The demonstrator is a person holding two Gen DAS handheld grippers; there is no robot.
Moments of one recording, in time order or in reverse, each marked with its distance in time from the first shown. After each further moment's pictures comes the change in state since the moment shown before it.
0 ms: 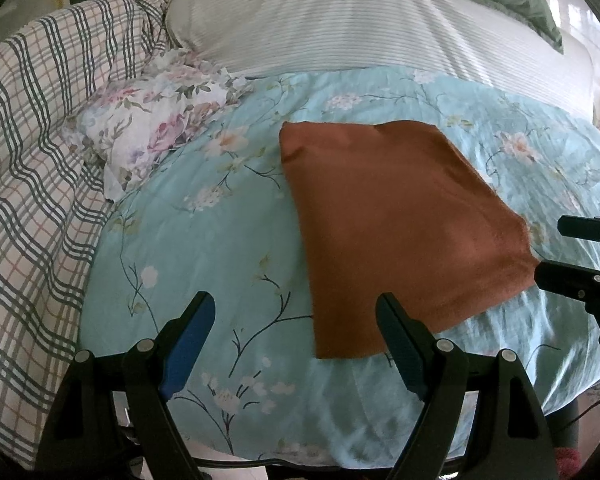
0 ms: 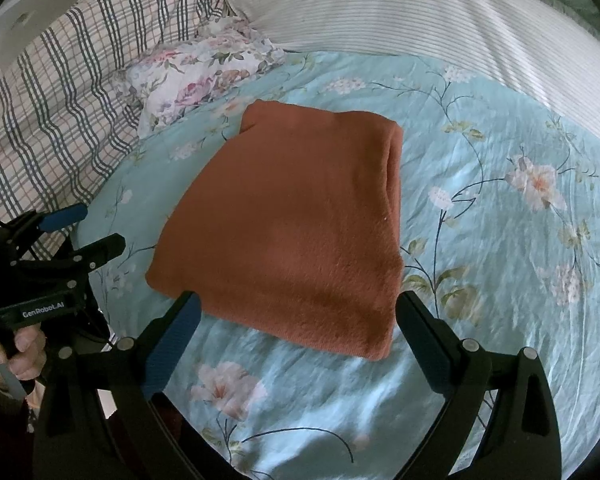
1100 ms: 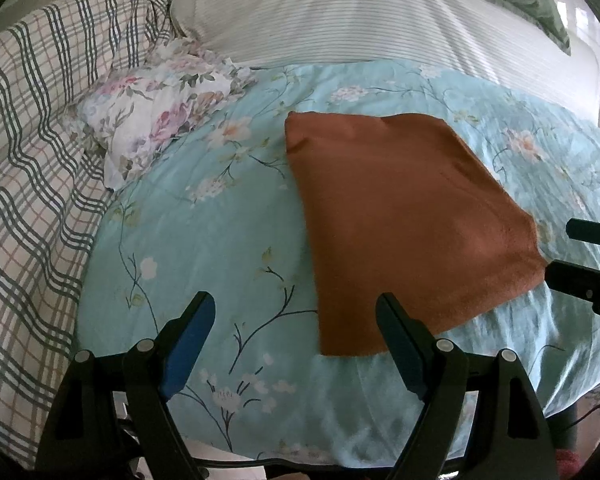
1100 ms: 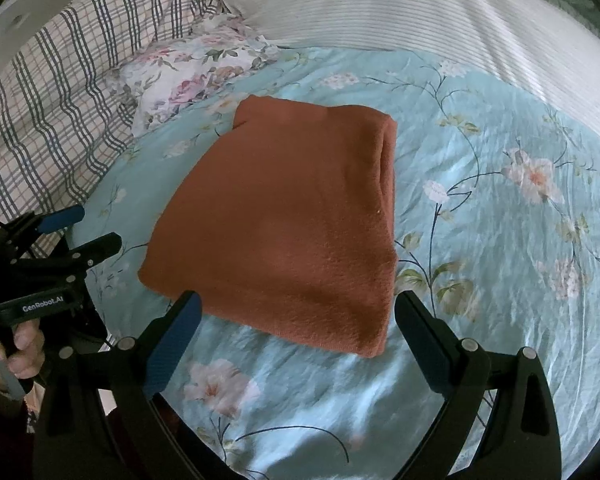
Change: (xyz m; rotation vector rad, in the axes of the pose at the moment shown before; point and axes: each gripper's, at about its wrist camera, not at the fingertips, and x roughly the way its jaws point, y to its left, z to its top) left arm 0.008 0.005 -0.003 -0.022 0.027 0.003; right arm 0.002 -0.006 -0.005 0.007 0.006 -0.008
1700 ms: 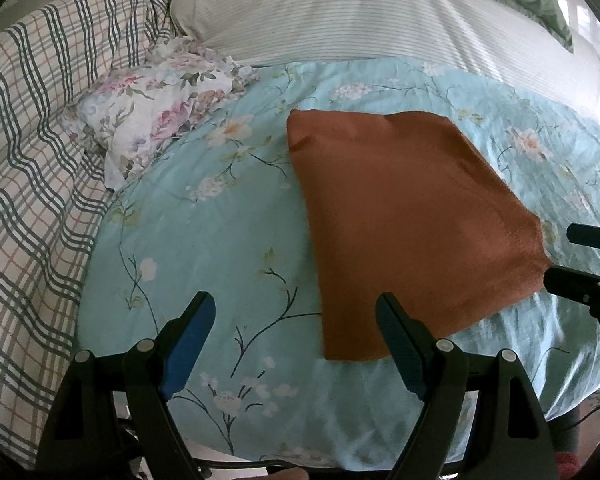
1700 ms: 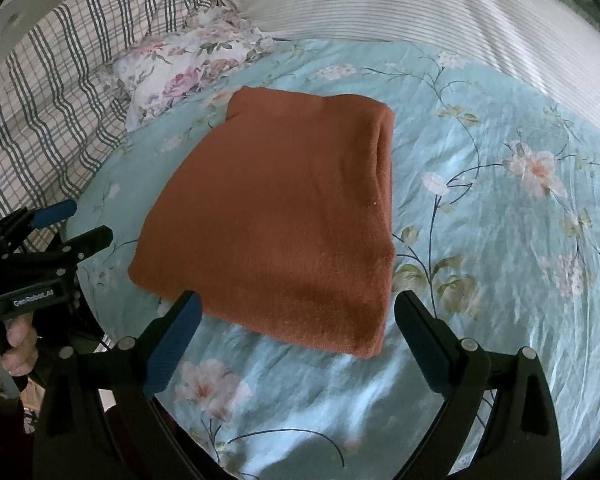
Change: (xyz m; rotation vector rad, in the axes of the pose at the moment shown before) left arm 0.007 0.002 0.002 0.006 0.003 0.009; right arm 0.009 -0.008 0.001 0.002 0.022 -0.004
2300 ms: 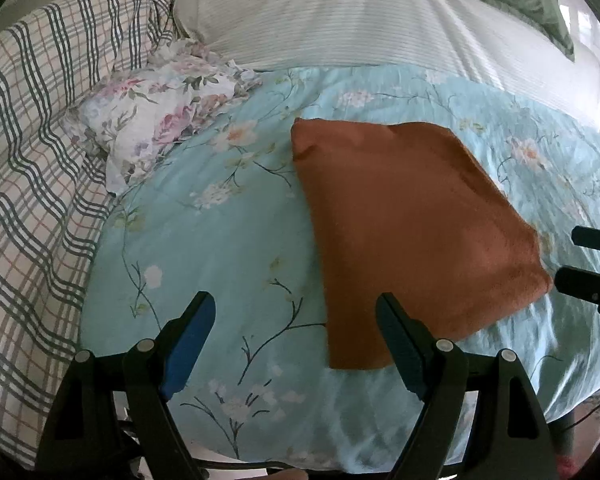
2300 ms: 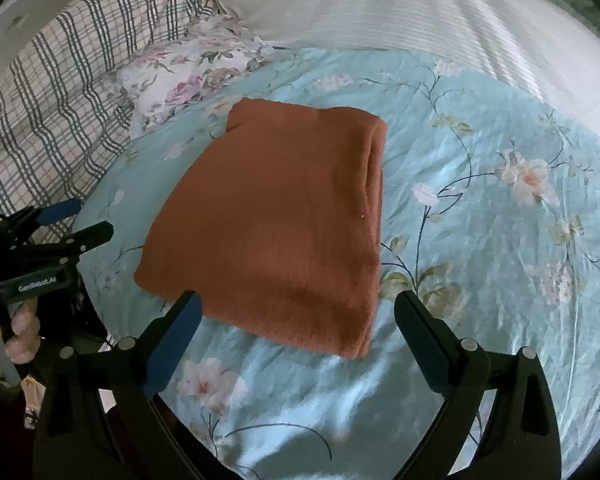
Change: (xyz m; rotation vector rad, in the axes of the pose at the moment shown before) left arm -0.004 0.008 0.011 -0.011 -0.006 -0.013; right arm -0.011 -0.005 0.006 0.002 -0.009 0.008
